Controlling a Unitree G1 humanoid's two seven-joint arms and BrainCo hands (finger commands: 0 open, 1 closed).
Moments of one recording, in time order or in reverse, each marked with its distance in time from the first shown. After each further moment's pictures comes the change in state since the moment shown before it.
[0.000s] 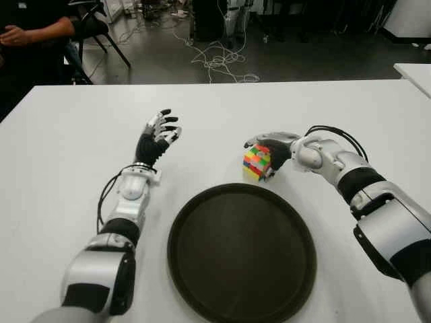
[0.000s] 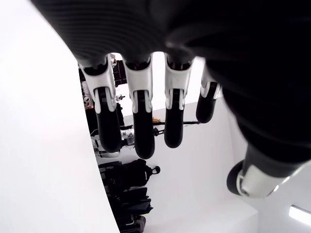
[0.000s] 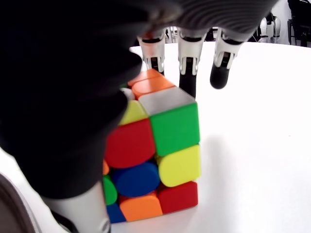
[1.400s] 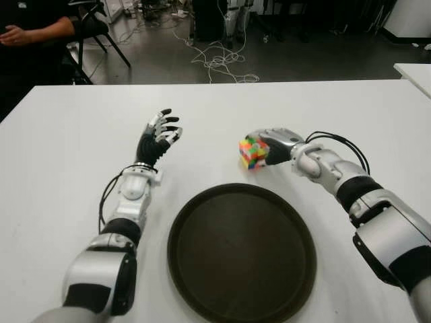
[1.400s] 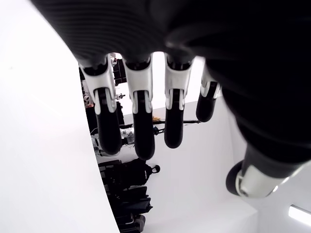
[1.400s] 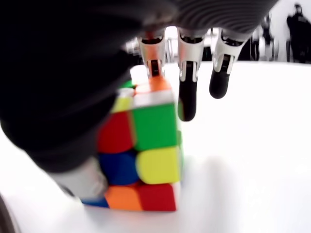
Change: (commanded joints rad) left arm -0.001 -0.011 0.003 -0.007 -0.005 0.003 0.010; right arm 0.052 0.003 0.008 0.004 -0.029 0.011 -0.321
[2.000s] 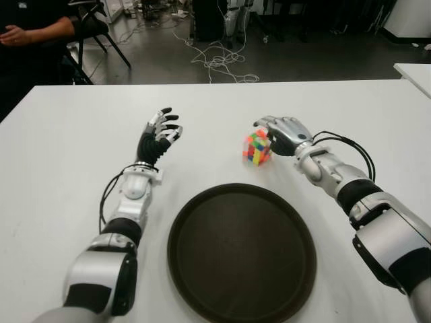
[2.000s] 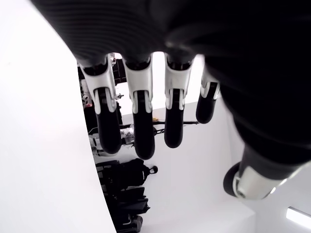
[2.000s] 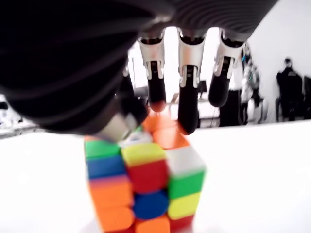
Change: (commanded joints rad) left arm 0.005 -0.001 -0.019 -0.018 0.024 0.008 0.038; right arm 0.015 0.006 0.006 0.032 -0.024 0.046 -0.256
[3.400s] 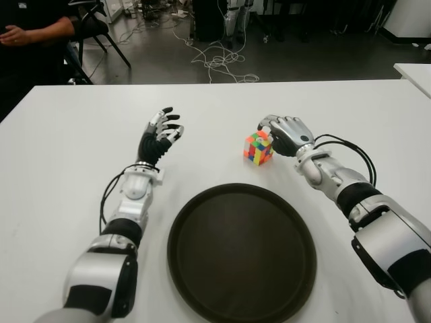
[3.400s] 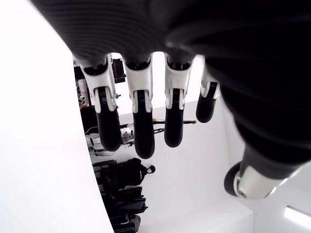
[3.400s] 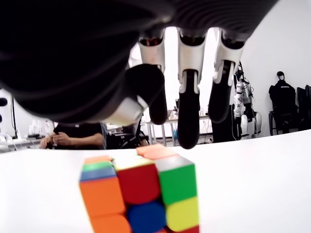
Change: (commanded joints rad) left arm 0.004 0.006 -0.006 -0.009 -0.004 0.004 0.001; right arm 0.009 0.009 -0.048 0.026 0.037 -0.063 -0.103
